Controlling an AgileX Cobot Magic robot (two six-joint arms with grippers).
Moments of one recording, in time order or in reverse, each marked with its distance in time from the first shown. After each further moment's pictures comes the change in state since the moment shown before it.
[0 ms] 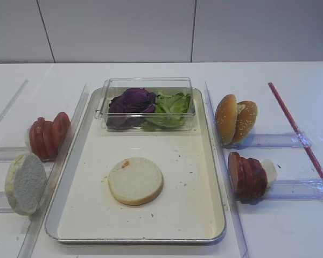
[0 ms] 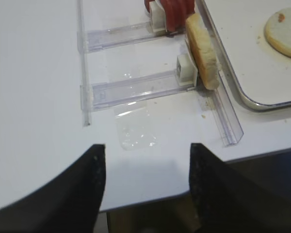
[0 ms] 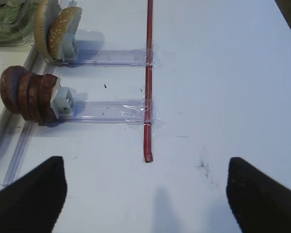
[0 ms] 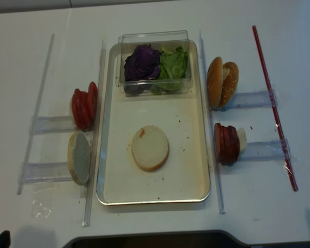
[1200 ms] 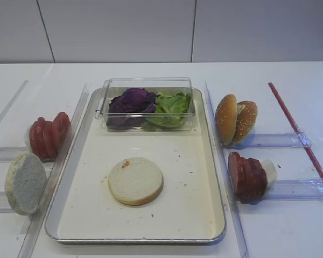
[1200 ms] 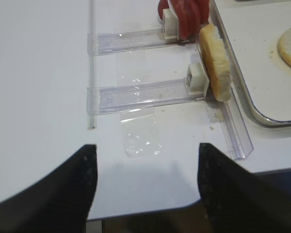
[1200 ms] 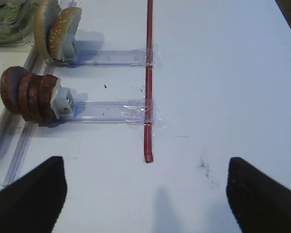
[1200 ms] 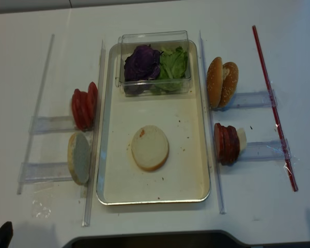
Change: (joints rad) left arm 0.000 0.000 0.036 0.029 -0.057 -0.073; right arm 0.000 0.000 0.000 0.000 -0.002 0.007
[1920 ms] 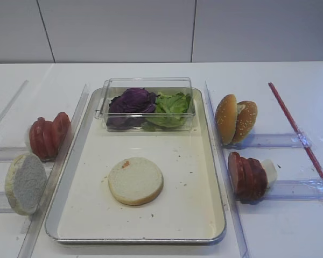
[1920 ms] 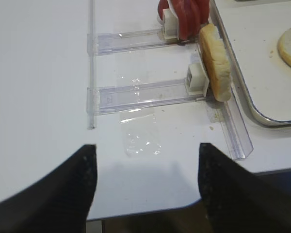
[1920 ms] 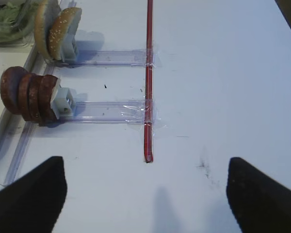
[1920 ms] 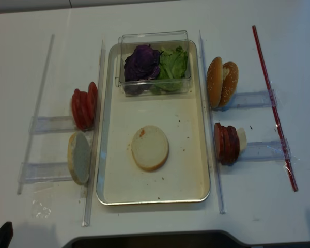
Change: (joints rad) left arm 0.000 0.000 0.000 0.000 0.000 0.000; right arm 0.000 0.000 0.000 0.000 0.000 0.000
